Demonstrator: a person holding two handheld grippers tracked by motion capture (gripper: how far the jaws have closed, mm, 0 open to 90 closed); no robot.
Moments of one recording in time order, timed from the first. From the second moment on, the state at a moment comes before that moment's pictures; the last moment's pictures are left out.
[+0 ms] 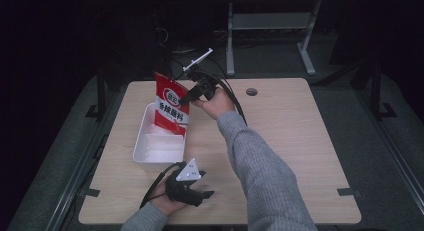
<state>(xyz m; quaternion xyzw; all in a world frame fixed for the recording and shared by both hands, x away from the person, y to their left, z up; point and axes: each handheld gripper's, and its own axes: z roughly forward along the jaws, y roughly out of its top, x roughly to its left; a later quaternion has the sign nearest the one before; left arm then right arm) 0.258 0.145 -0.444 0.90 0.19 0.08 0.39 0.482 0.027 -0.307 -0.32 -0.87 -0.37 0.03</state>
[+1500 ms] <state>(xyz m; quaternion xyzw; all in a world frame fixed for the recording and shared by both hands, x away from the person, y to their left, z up) 0.261 0.146 -0.446 0.90 0.20 0.08 0.38 0.438 -0.103 -0.332 -0.35 -0.84 -0.41 0.04</state>
